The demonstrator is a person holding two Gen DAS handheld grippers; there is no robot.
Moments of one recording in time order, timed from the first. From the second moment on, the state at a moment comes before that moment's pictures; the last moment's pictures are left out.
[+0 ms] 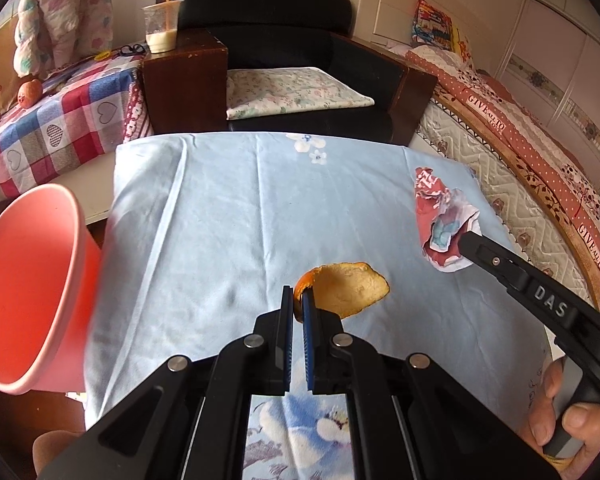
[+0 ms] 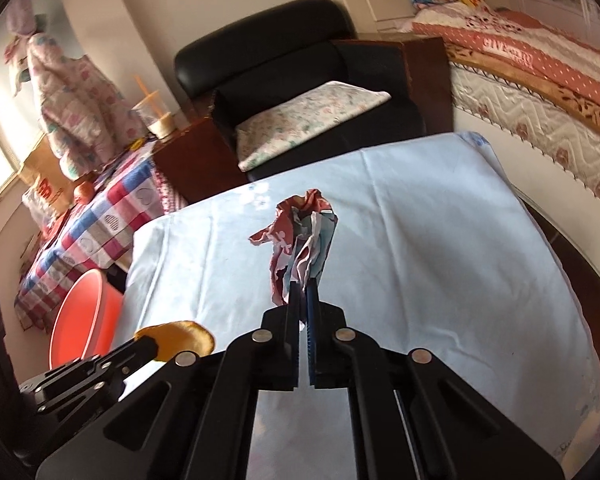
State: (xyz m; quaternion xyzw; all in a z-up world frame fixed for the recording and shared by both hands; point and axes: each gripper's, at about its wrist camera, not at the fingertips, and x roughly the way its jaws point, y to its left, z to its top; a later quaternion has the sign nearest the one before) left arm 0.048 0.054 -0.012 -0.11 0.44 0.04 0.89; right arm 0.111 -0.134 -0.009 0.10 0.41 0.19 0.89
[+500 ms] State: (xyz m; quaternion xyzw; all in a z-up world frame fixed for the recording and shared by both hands) left arm 0.011 0.098 0.006 -0.14 0.41 0.08 0.90; right arm 0.082 -0.086 0.008 0.07 0.40 0.25 0.88
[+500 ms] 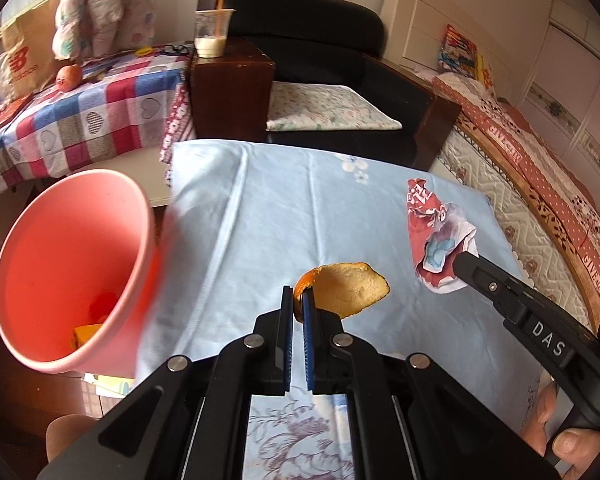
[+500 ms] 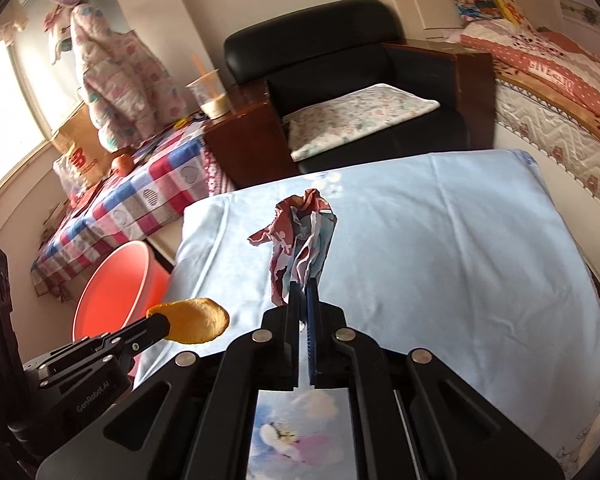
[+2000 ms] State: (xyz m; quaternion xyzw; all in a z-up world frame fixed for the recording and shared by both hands) left arm -0.071 0.275 -0.004 -0.22 0.38 0.29 0.85; right arm 0.035 0.136 0.012 -0.06 0.41 0.42 0.81
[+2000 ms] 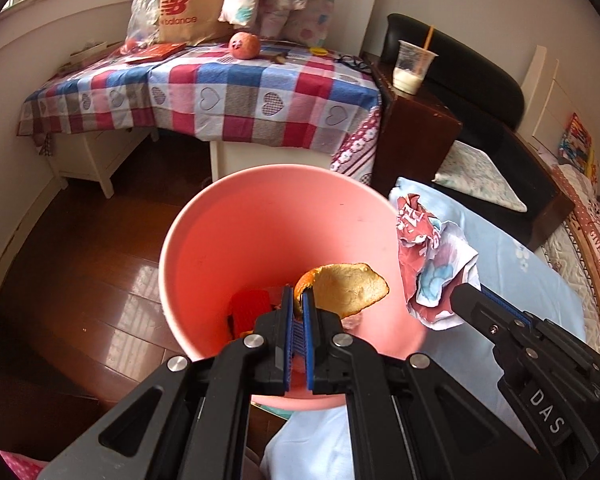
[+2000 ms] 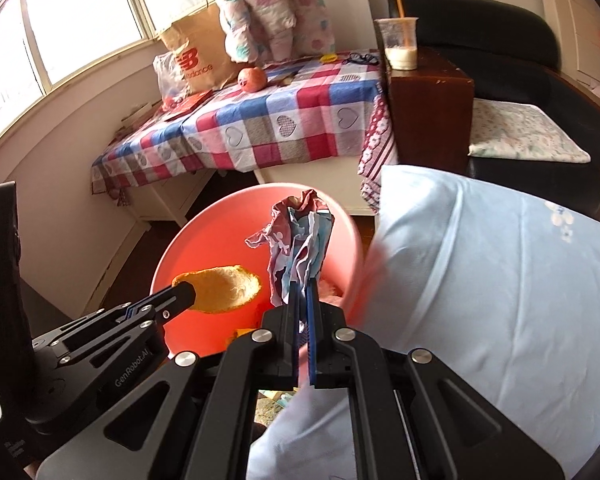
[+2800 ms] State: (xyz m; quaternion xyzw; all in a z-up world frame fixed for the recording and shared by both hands) left arm -0.080 0.300 -0.028 -0.24 0.40 0.30 0.83; right arm 0.030 0.168 -0.010 -0.09 0.44 0.43 0.79
